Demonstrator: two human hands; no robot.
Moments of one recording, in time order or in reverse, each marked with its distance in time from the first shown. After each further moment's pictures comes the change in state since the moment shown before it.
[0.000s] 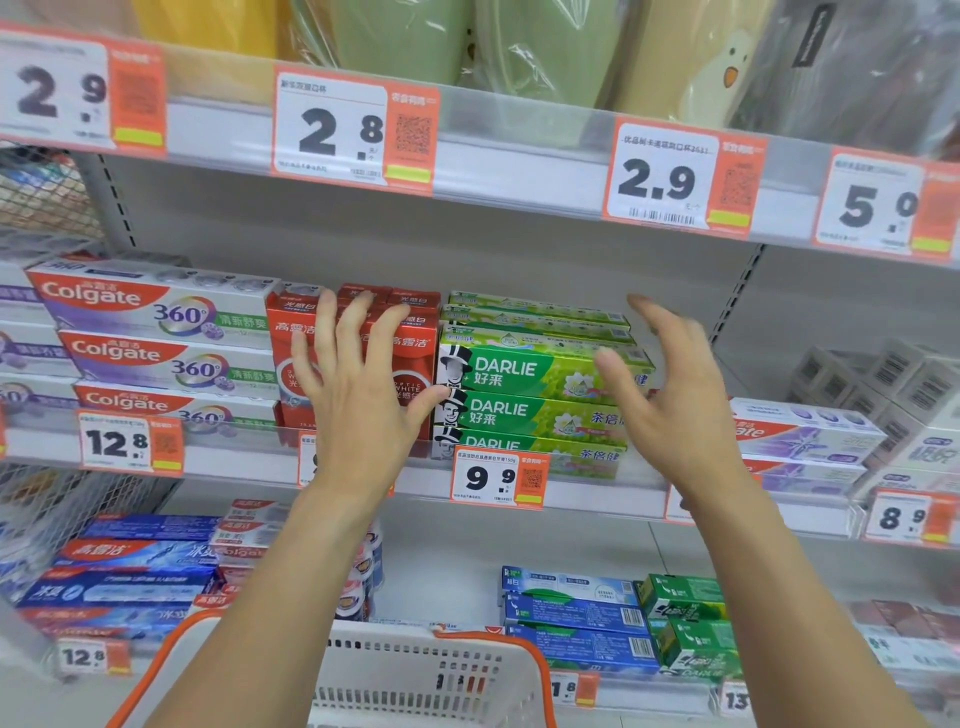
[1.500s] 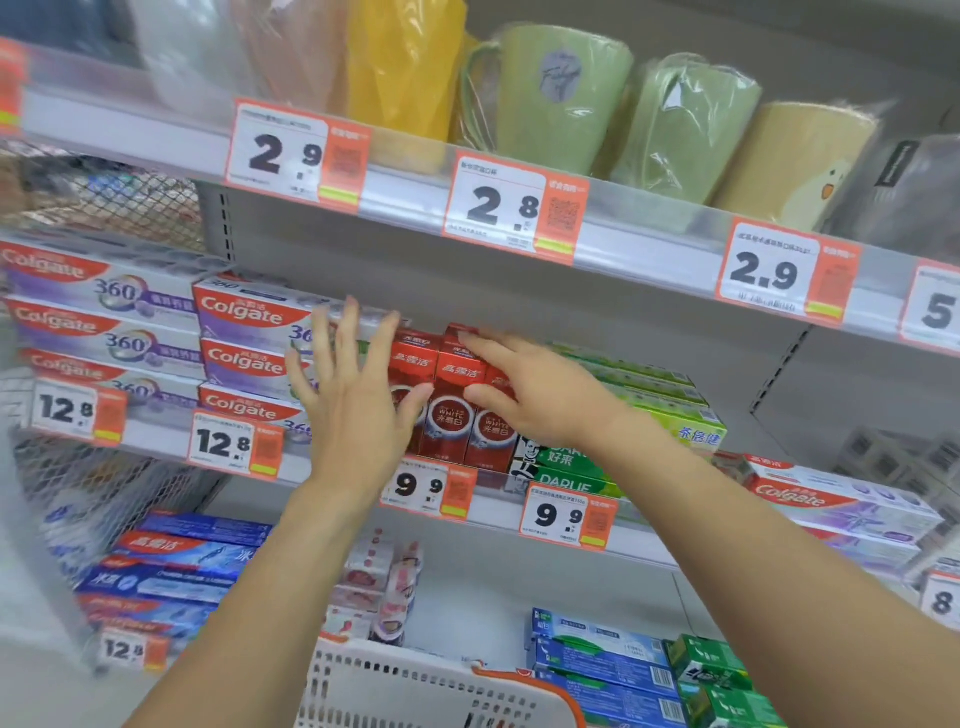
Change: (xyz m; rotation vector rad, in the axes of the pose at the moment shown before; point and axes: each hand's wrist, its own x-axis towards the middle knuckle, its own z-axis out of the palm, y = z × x) left_hand 0.016 -0.076 -0.046 0.077 0.003 -0.141; right_hand 0.062 -0.129 0.105 -0.364 -0.629 -0.427
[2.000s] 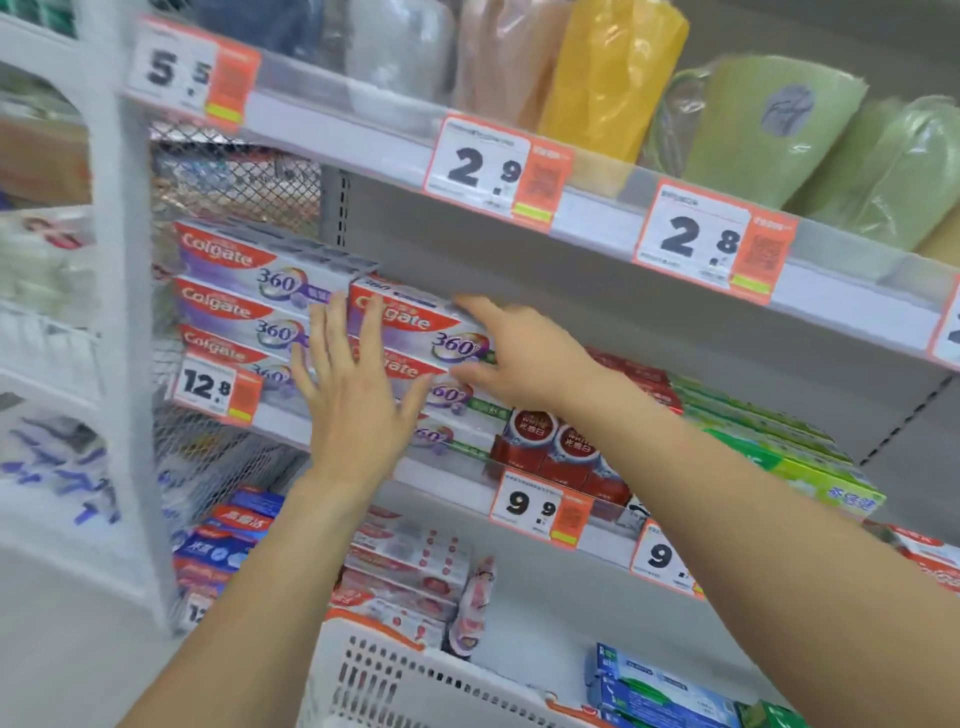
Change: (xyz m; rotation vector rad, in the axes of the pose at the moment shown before) left_hand 0.013 -0.112 -0.036 0.004 0.077 -0.150; right_hand 0.107 -0.111 0.009 -0.014 -0.017 -0.041
